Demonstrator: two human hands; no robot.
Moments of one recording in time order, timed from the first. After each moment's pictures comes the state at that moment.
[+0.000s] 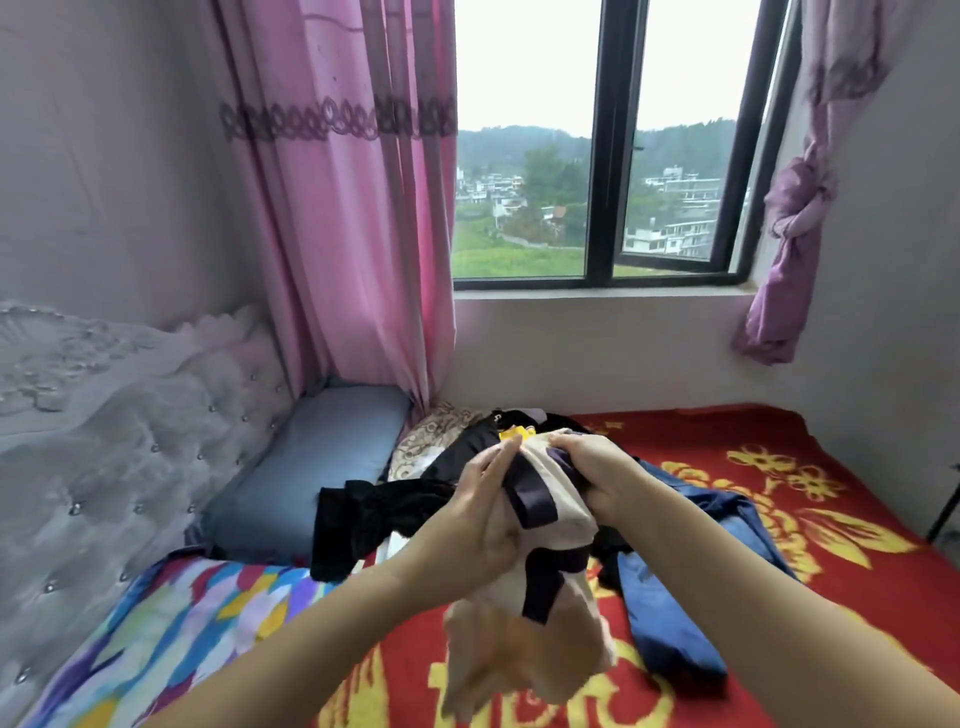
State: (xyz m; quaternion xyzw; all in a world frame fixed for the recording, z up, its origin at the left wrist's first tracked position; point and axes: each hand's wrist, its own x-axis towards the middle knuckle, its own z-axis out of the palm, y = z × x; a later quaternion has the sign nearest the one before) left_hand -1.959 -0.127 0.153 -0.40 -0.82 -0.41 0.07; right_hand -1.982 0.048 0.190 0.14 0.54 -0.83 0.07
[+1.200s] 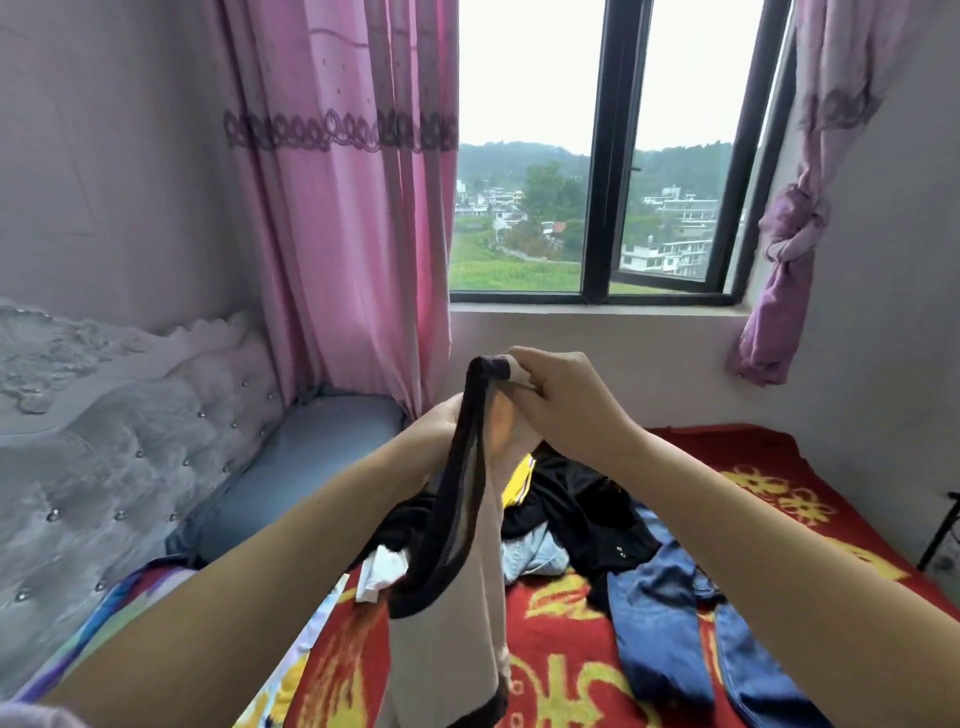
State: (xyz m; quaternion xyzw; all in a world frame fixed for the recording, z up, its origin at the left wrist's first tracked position) left_hand -2.031 -0.112 0.226 -0.26 -0.75 -0.60 -0.12; right_hand -1.975 0.049 0.271 -0.29 0.84 -0.34 -0.31
